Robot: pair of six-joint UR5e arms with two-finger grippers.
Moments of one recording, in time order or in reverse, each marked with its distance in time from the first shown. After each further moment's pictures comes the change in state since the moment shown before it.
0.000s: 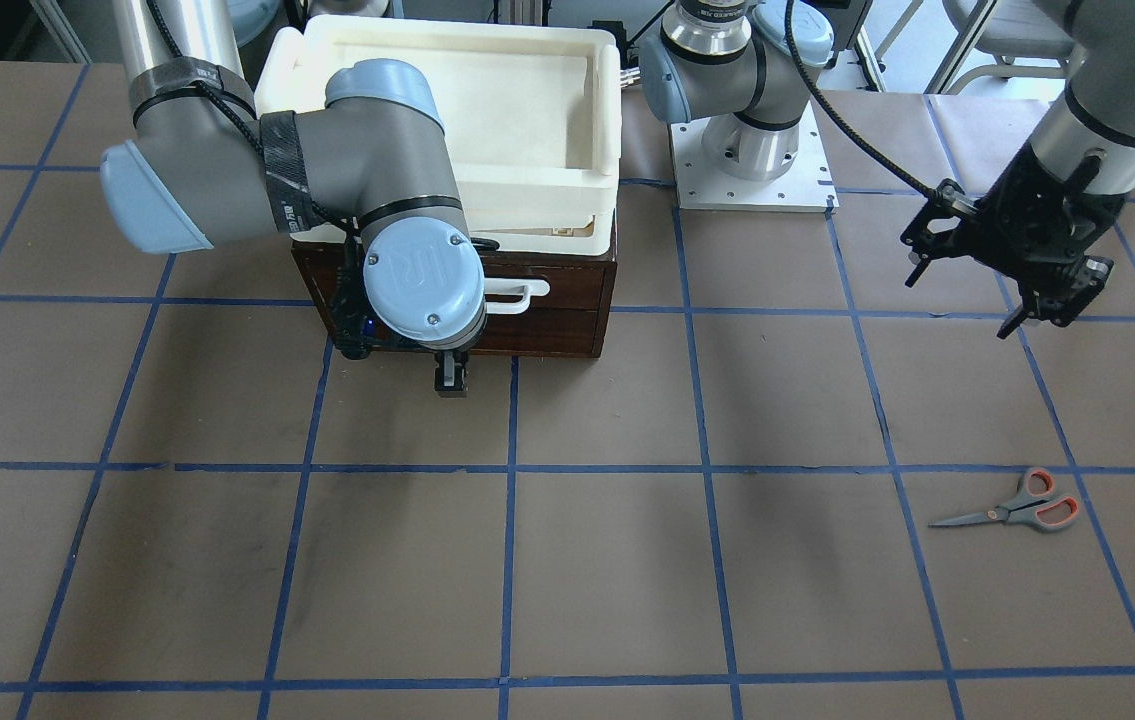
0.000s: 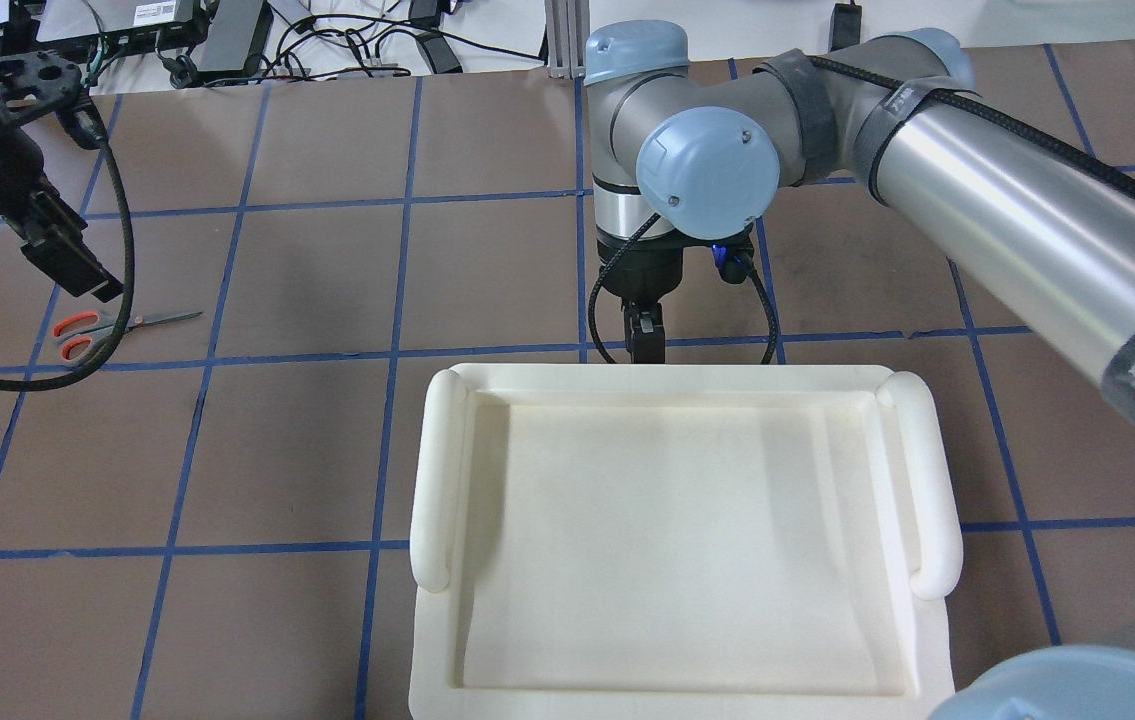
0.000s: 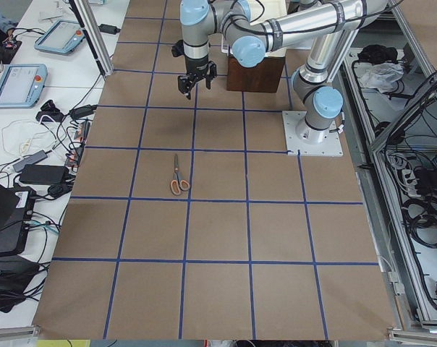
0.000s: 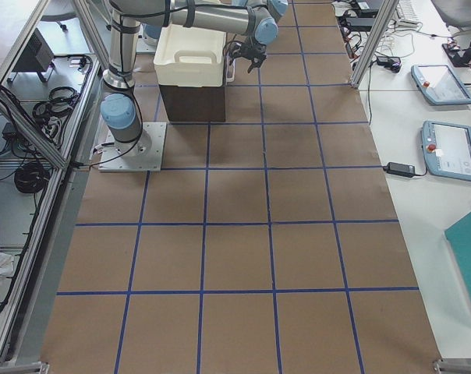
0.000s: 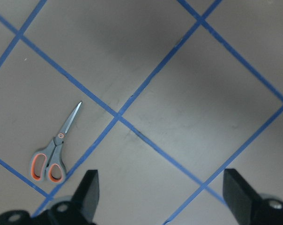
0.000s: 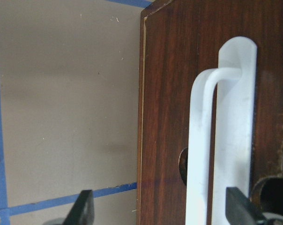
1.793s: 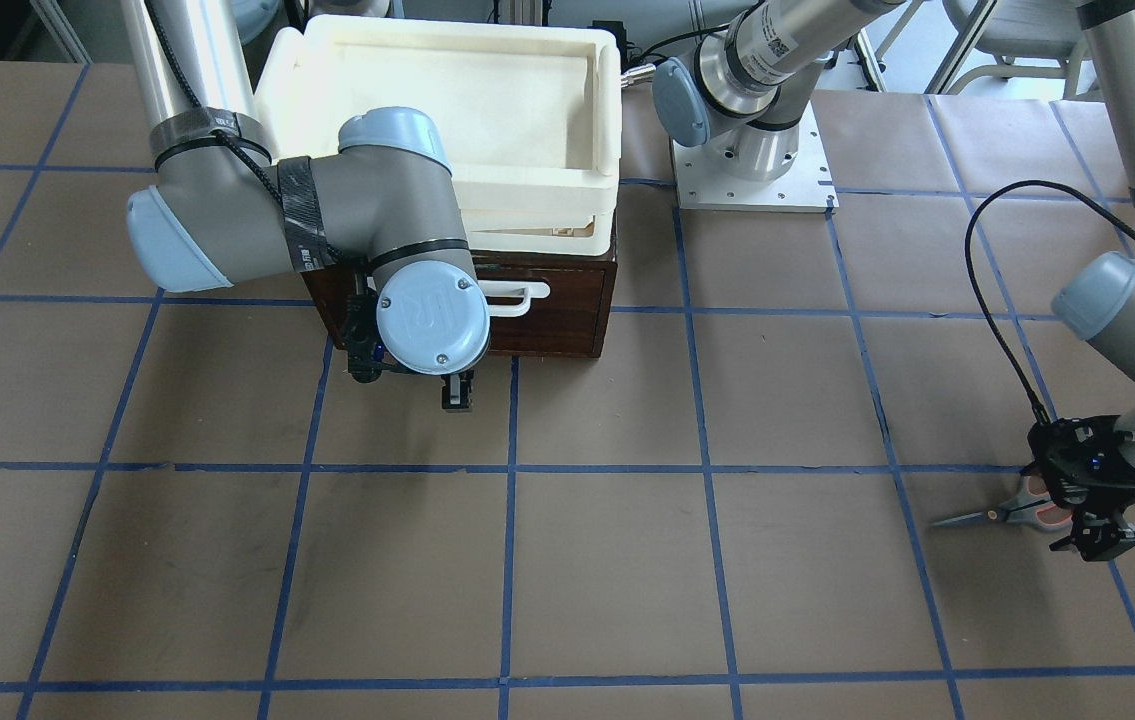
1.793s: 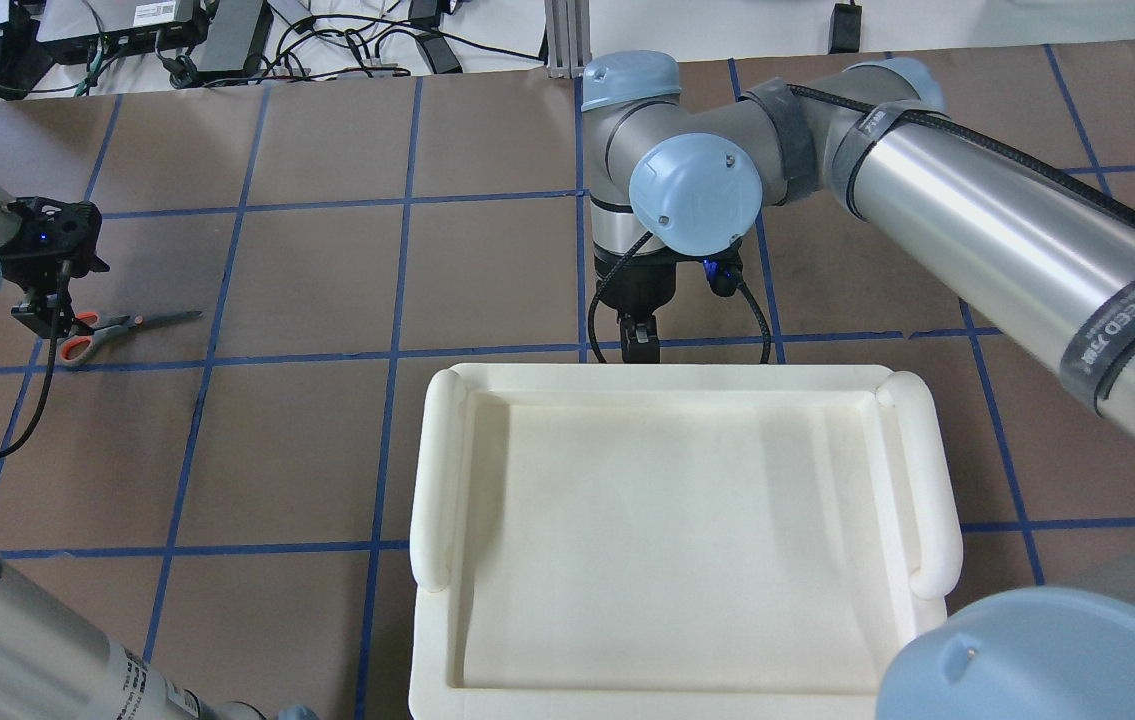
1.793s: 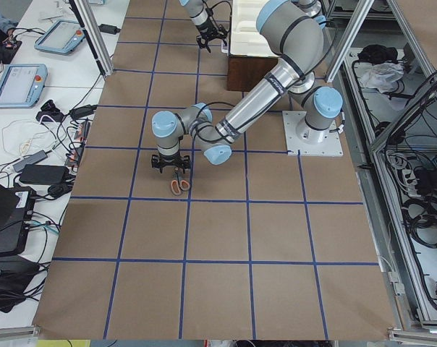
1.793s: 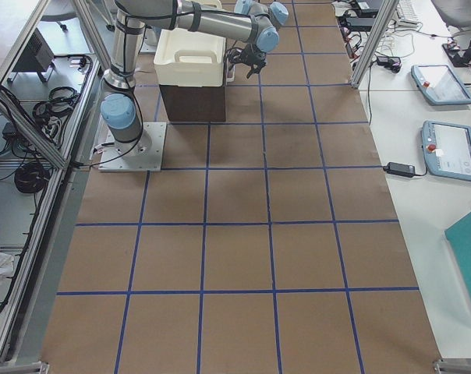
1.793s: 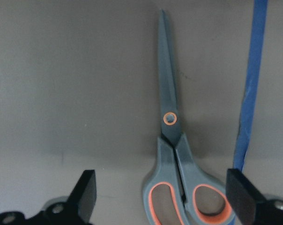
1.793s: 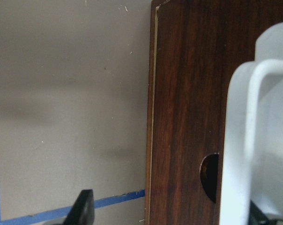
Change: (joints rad) left arm 0.193 -0.488 0.020 0.508 -0.011 0.630; right arm 0.000 0.046 0.012 -0.059 0.004 -0.018
